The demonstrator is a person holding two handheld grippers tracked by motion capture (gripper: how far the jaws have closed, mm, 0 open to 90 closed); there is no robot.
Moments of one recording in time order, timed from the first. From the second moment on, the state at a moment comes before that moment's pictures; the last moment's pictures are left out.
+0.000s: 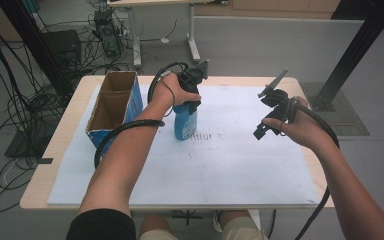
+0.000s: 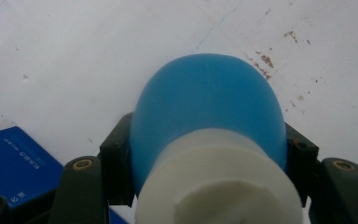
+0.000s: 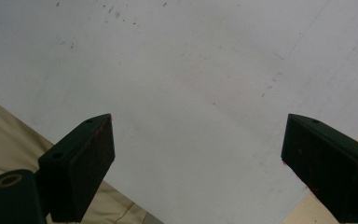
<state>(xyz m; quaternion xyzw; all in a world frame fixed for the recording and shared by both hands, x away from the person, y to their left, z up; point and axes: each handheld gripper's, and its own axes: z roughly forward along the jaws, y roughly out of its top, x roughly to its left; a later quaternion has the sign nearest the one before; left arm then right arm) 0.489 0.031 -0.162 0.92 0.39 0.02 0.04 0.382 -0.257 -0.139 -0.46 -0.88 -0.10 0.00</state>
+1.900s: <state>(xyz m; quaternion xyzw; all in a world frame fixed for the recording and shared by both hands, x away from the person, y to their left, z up) 0.432 0.132 0.131 0.84 0.53 0.10 0.08 0.377 -0.258 -0.130 -0.45 -0.89 -0.11 0.00</state>
